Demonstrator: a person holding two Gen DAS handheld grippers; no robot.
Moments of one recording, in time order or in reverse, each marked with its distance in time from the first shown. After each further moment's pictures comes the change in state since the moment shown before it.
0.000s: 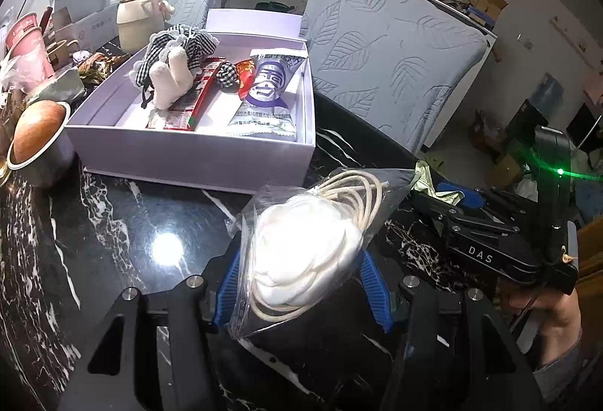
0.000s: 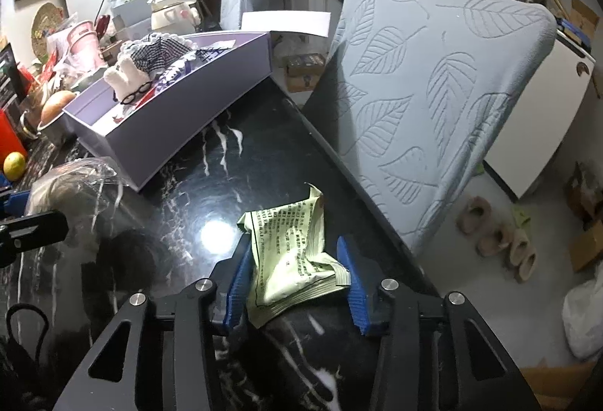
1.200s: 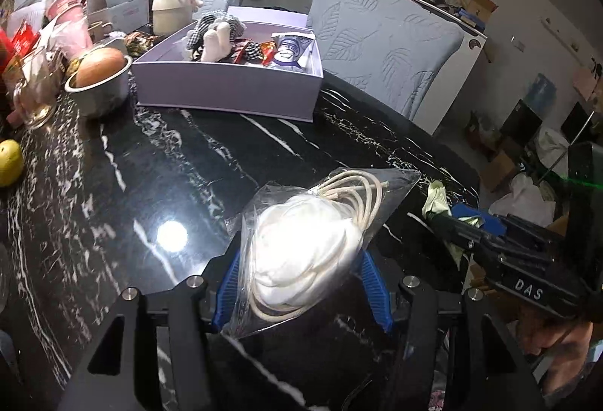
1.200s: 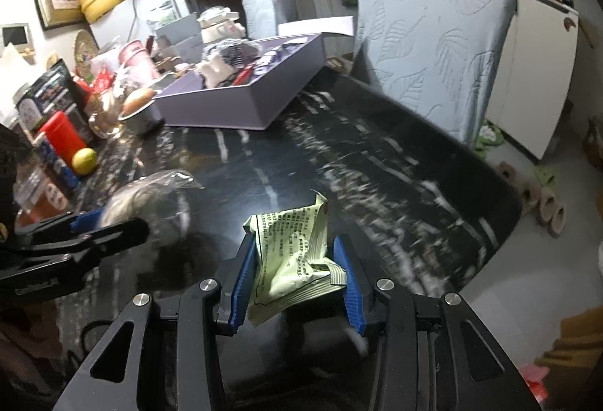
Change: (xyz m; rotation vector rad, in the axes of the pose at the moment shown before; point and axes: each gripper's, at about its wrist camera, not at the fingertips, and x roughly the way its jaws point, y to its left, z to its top) left arm -0.065 0.017 -0.083 -0.012 -0.030 -0.003; right arm -0.092 0.072 -0.082 0.127 -0.047 0.136
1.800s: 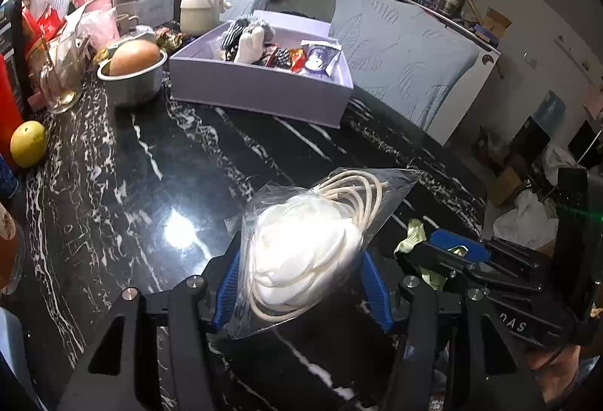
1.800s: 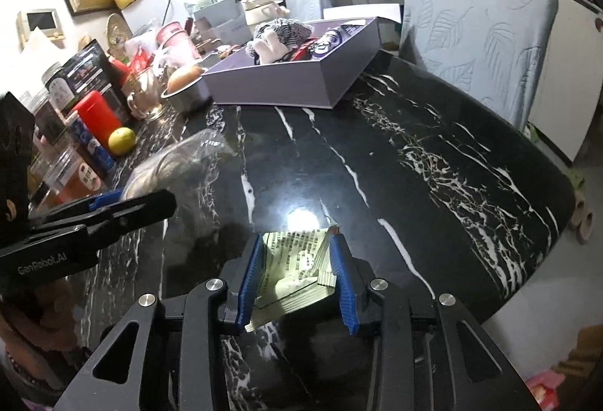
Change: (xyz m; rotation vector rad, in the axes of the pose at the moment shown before) left arm -0.013 0.024 -0.006 -0.058 -0.016 0.027; right arm 0.017 0.037 -0.006 -0.038 0.042 0.111
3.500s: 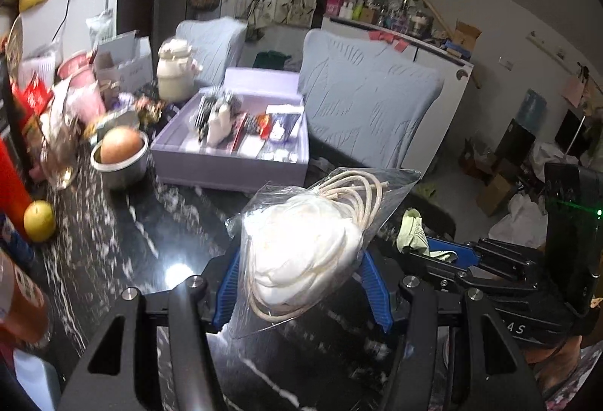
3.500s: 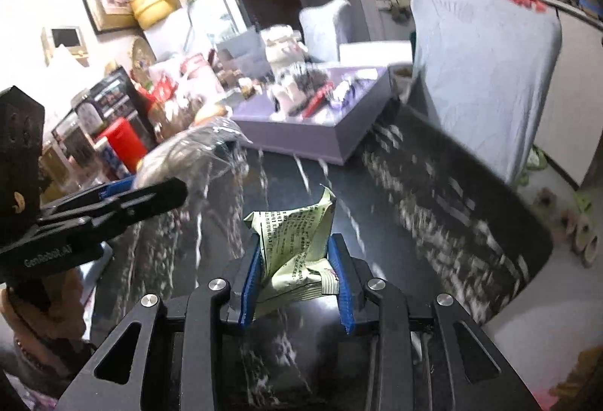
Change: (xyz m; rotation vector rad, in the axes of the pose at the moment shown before) left arm -0.053 -0.045 0.044 0.109 -0.166 -0.026; right arm -0.053 0.003 0.035 -0.049 -0.108 0.062
